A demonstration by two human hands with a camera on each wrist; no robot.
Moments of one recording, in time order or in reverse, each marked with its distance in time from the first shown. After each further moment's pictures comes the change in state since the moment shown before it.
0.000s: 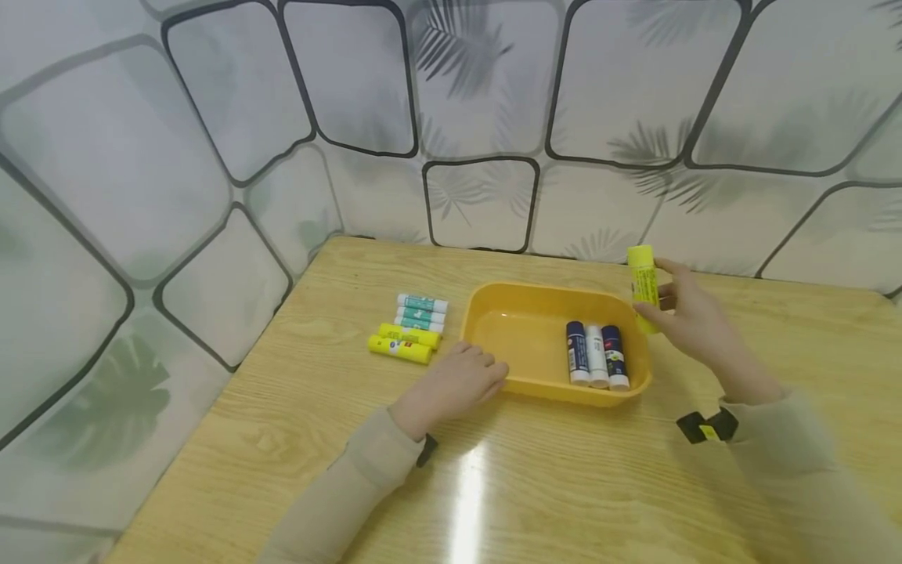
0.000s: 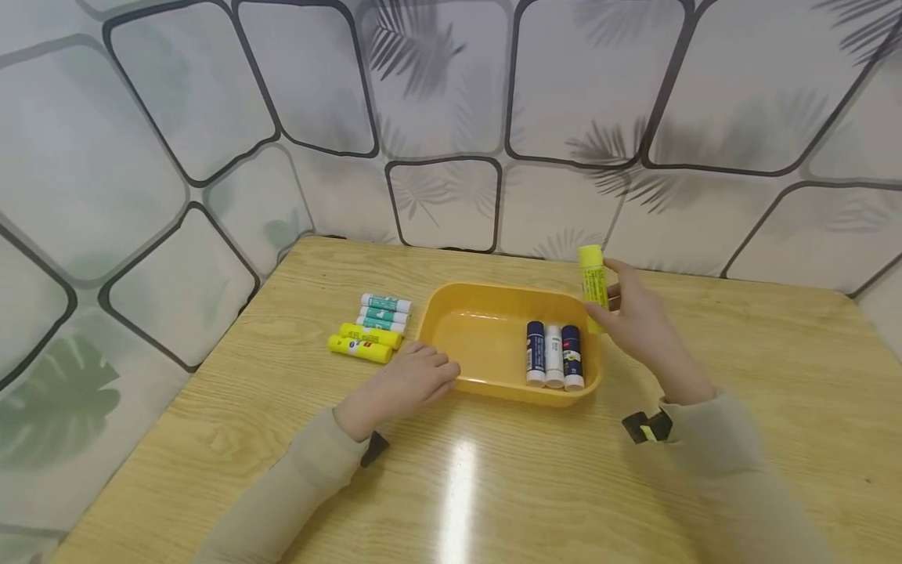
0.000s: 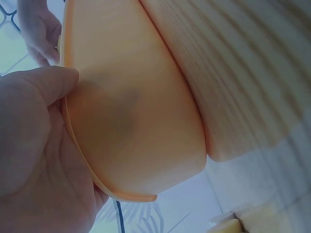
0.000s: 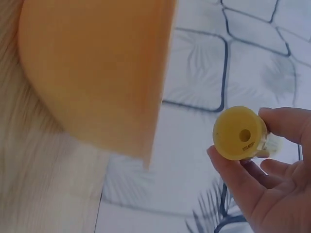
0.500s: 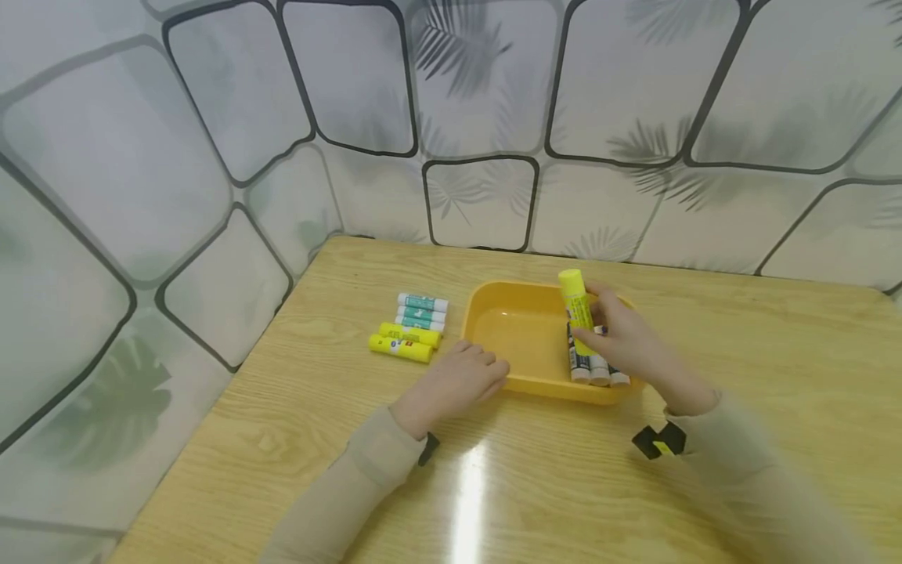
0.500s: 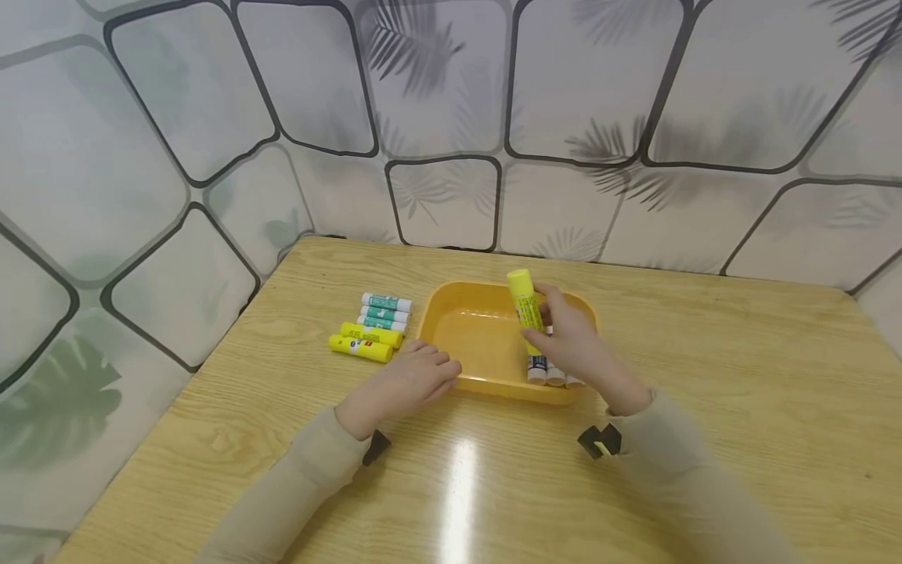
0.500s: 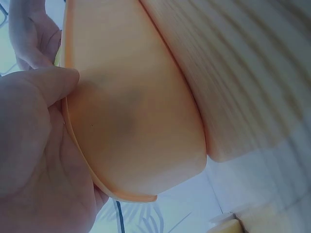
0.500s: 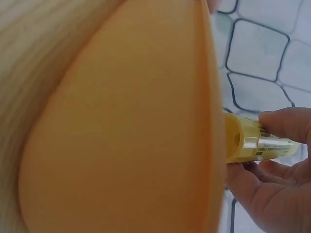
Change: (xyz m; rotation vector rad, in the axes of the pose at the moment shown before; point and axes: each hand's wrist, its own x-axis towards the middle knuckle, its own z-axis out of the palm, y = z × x) left_hand 0.000 -0.001 0.000 -0.013 0.006 0.010; right_hand -0.003 -0.038 0.052 0.129 -0.114 -0.223
